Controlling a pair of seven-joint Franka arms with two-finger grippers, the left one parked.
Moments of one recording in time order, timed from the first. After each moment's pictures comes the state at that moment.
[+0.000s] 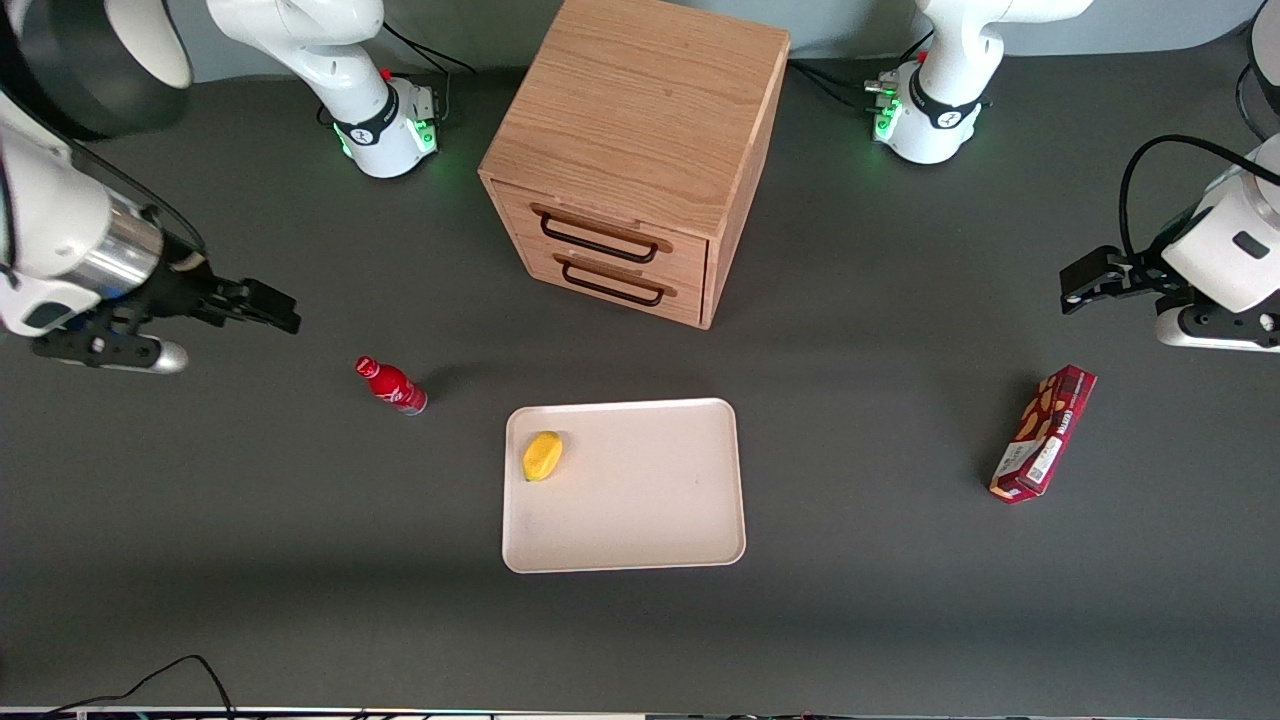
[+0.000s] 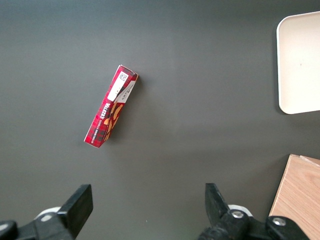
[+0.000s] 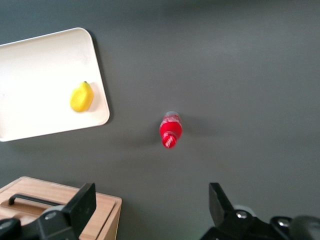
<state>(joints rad) -0.04 0.07 0.20 -1.68 0.06 1.71 0.30</state>
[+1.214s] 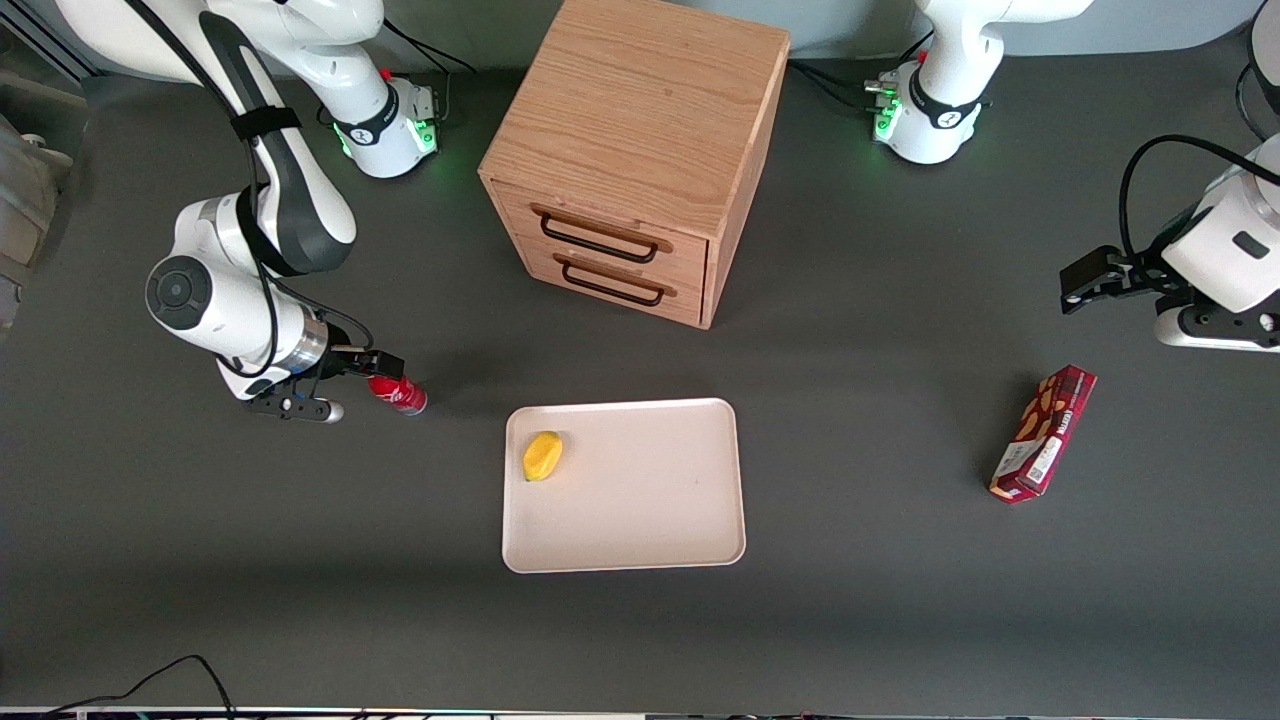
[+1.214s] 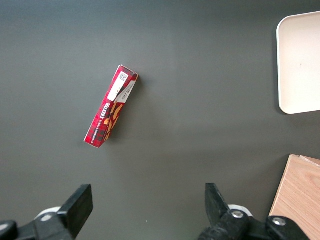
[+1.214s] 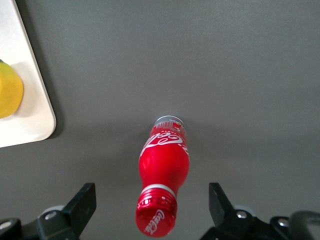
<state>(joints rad) -0.04 0.18 0.20 -2.13 0.06 2.22 0.30</state>
